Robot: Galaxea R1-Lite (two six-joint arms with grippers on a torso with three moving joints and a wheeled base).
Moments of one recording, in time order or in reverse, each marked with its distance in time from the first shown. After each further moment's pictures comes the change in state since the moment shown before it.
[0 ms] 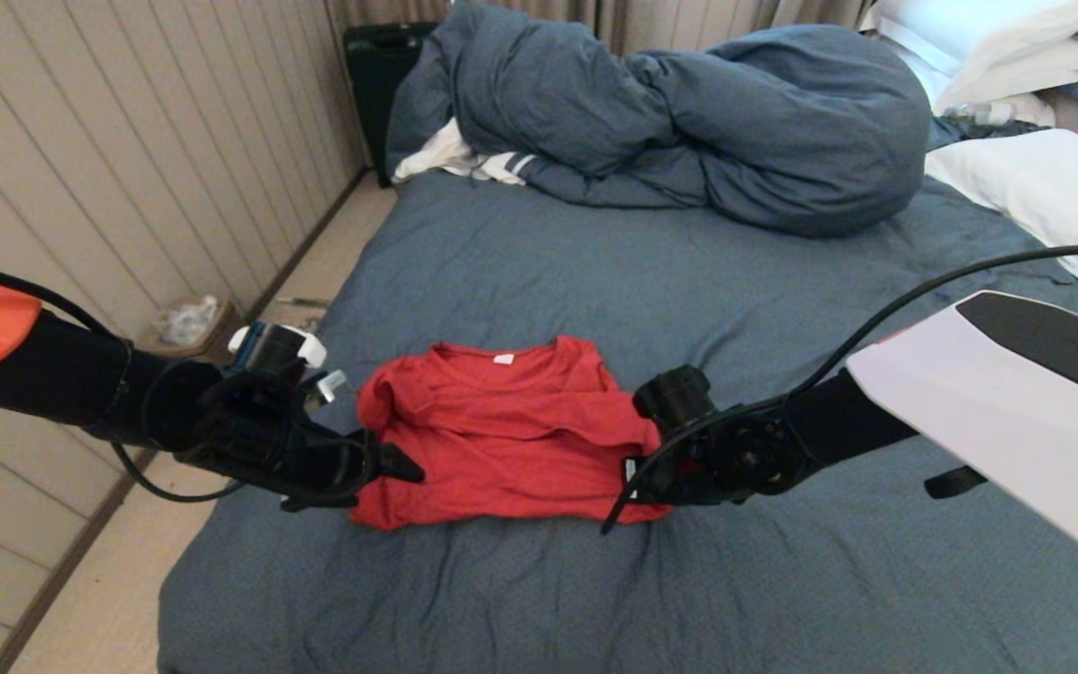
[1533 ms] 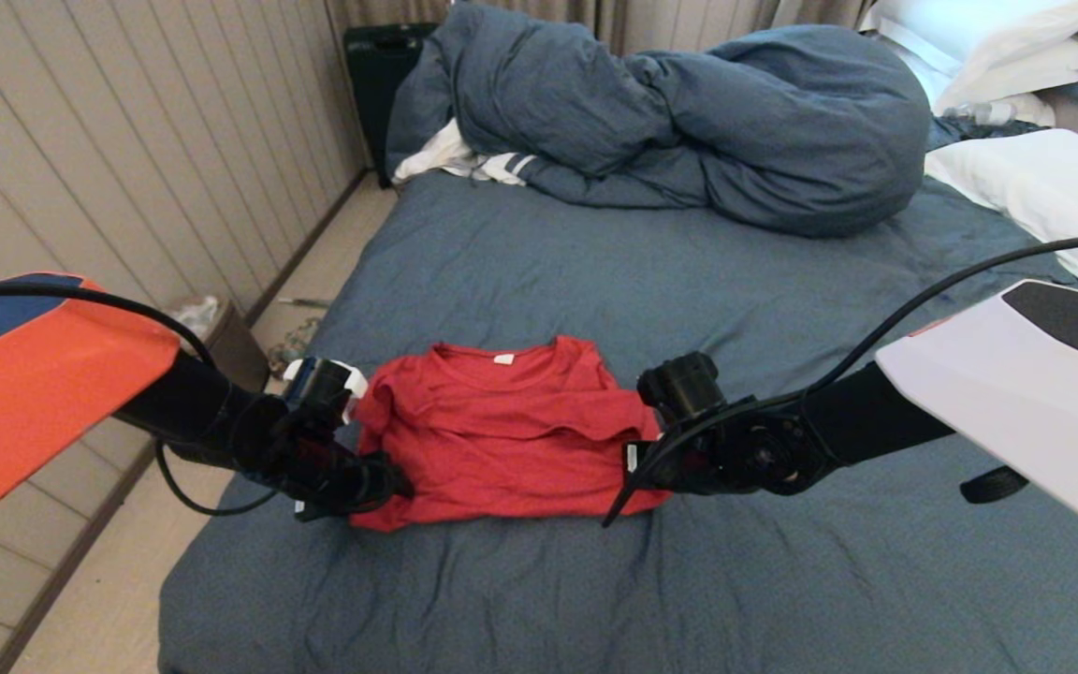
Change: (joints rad) left arm -0.028 0.197 -0.045 -0.120 0.294 -0.074; right arm 0.014 -0.056 0.032 -0.063 -0.042 -0.002
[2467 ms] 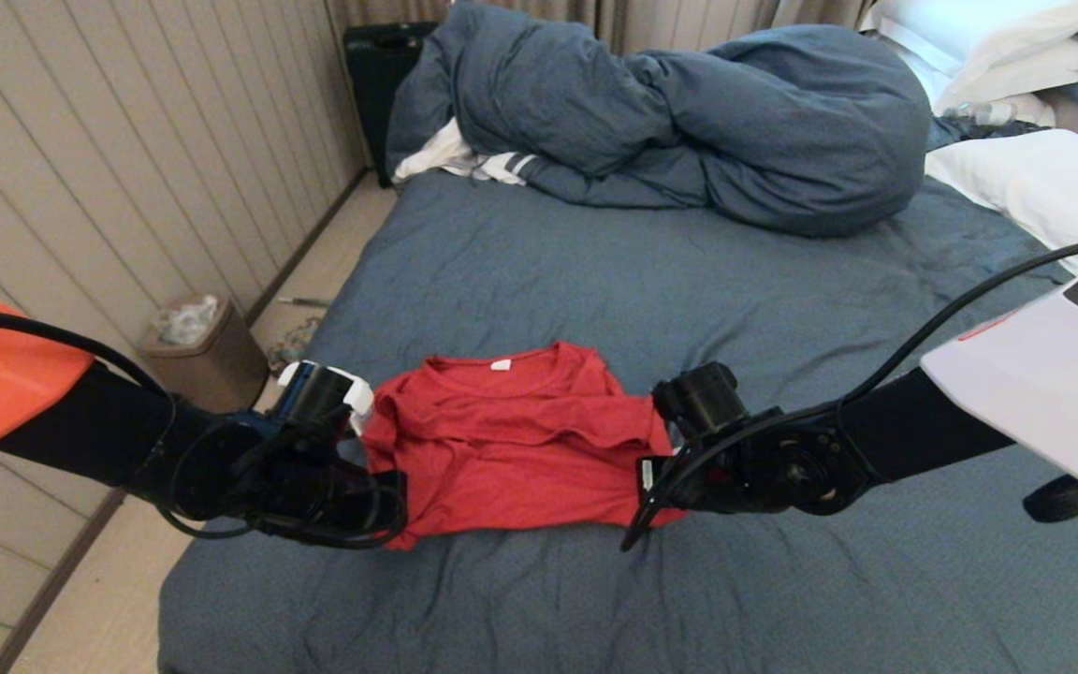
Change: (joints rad) left arm -0.129 -0.214 0.210 -0.058 -0.049 -0.004; right arm 0.007 -0.083 0.119 -0.002 0.000 0.002
